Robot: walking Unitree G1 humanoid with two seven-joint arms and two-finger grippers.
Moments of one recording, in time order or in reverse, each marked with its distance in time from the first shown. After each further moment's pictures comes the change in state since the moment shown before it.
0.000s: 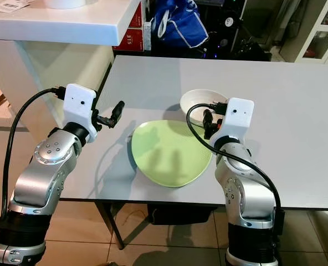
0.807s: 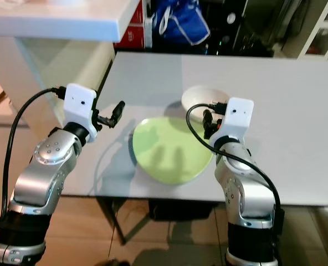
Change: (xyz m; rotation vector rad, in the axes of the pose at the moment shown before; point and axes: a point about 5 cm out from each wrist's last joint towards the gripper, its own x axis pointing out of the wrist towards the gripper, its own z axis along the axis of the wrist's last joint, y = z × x) left arm 0.001 0.000 0.002 0.005 -0.007 -0.009; right arm 0.000 0.000 0.000 -0.006 0.000 -0.003
